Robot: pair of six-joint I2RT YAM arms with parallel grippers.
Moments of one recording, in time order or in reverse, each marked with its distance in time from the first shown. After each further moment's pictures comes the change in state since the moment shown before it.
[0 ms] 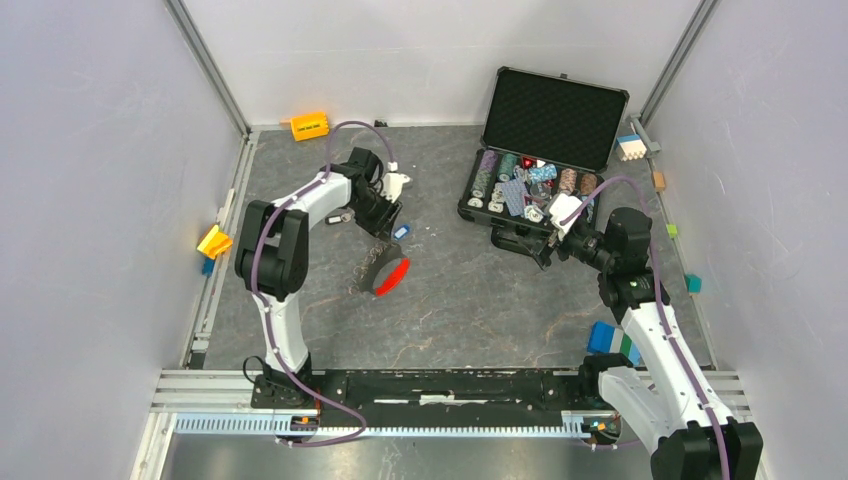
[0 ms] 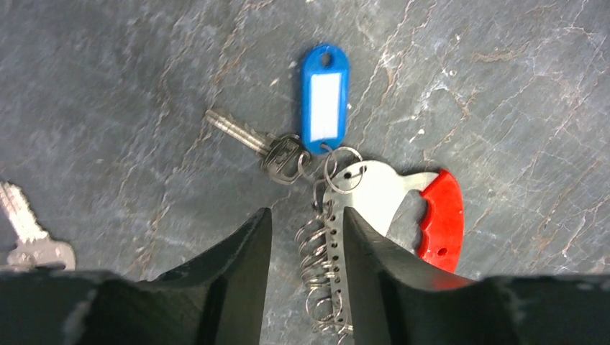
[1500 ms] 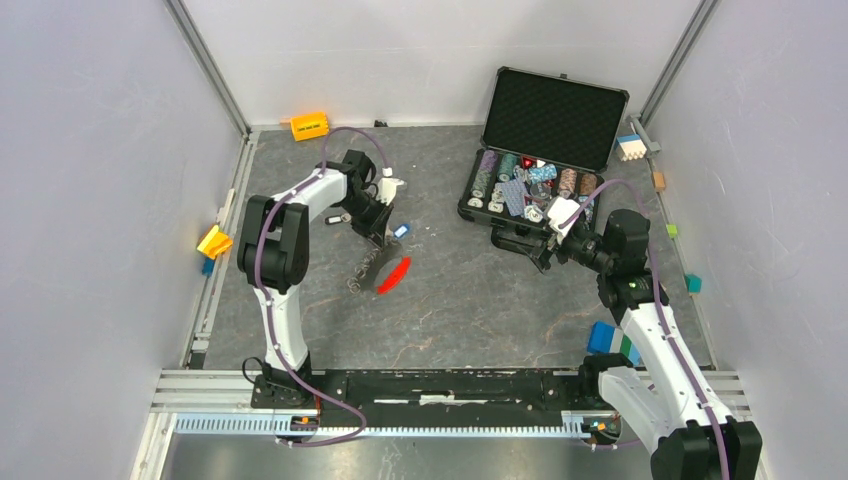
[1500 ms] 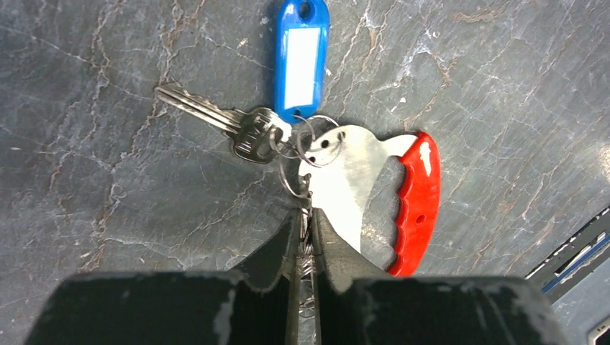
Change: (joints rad) left arm 0.051 0.046 0.029 -0.119 0.118 0.018; right arm 0.000 0.000 -0.016 -0.008 -0.023 -0.019
